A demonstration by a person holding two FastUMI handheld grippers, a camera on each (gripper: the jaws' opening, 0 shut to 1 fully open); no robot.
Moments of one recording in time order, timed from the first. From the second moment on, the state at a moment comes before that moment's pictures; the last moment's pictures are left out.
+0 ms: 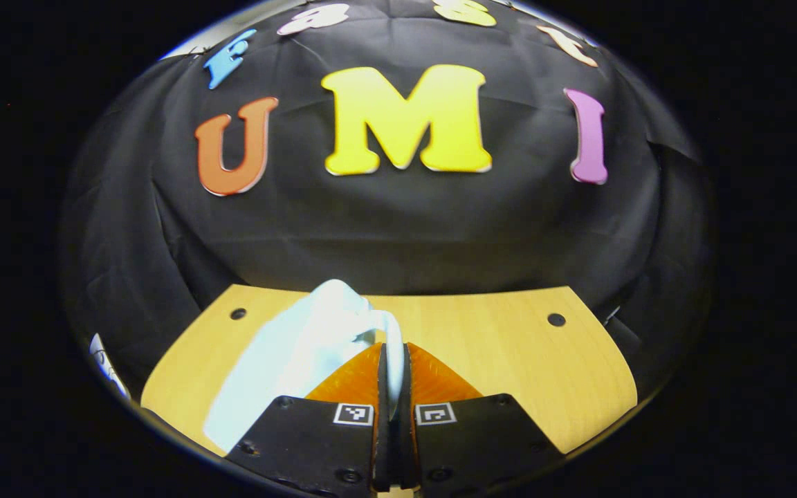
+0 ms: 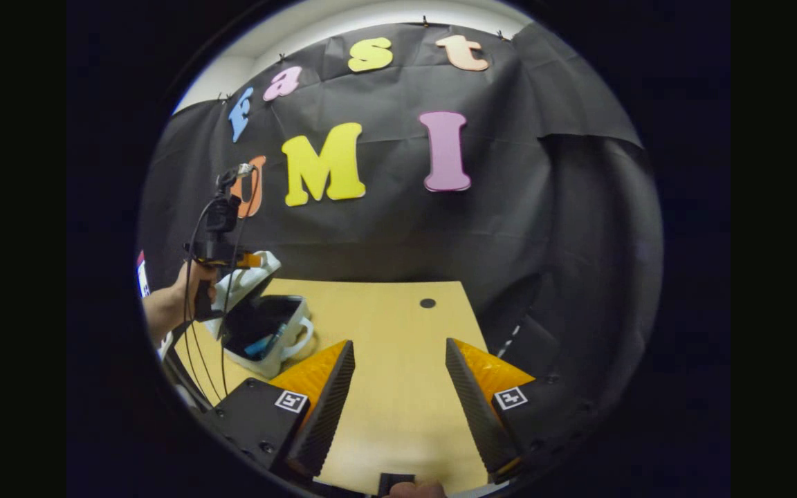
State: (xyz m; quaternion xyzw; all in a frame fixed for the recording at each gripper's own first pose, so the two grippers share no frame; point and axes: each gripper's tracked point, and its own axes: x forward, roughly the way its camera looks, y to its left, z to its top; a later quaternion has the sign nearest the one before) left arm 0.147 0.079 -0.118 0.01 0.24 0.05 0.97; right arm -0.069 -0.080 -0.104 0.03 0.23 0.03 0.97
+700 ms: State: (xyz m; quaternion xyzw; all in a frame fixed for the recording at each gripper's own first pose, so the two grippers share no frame) left arm 0.156 0.024 -0.236 0.07 0.29 0.02 0.95; right arm -0.092 -0.116 -0.125 -0.02 0.27 -0.02 0.96
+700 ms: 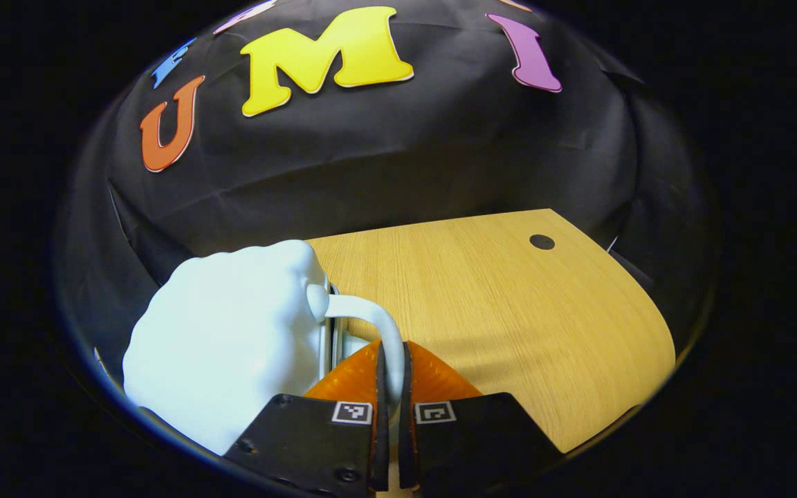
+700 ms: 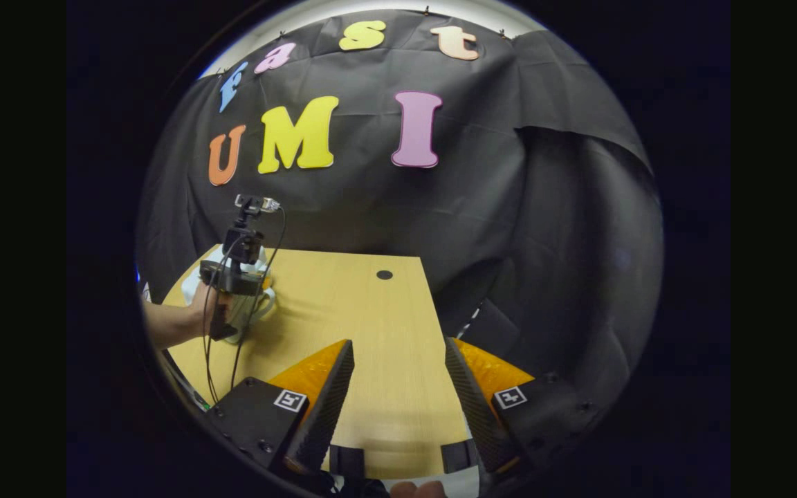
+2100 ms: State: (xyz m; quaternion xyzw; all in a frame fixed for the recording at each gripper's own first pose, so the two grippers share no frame) left arm 0.023 0.045 0.046 0.00 0.01 0.07 1.00; right arm 0.019 0.032 0.018 0.00 0.03 0.07 1.00
